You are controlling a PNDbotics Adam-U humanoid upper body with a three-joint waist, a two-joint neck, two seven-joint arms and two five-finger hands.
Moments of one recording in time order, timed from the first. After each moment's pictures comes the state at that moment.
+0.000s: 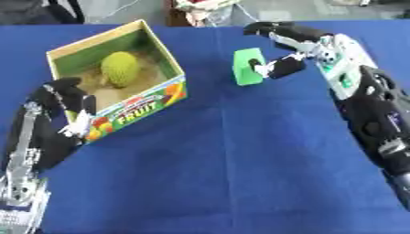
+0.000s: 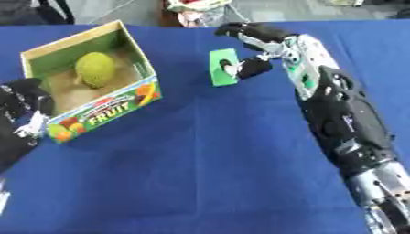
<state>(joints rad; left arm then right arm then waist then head) -0.17 0.19 -0.03 -1.86 -0.23 -0.09 0.02 -1.04 -0.28 0.10 -0.84 0.92 -0.43 0.43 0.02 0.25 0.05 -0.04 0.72</state>
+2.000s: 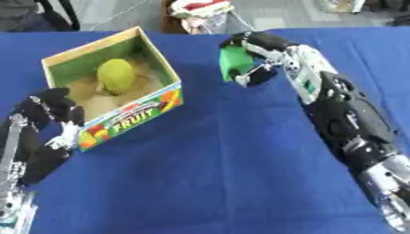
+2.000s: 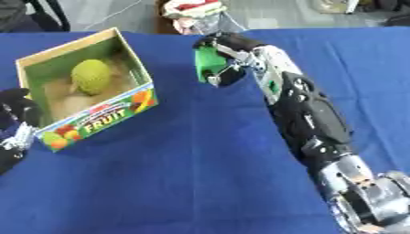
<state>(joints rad) -0.18 0.19 -0.04 -1.86 -0.23 -0.10 0.01 -1.11 -0.22 0.10 -0.81 0.95 -0.45 0.32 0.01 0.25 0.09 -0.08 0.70</state>
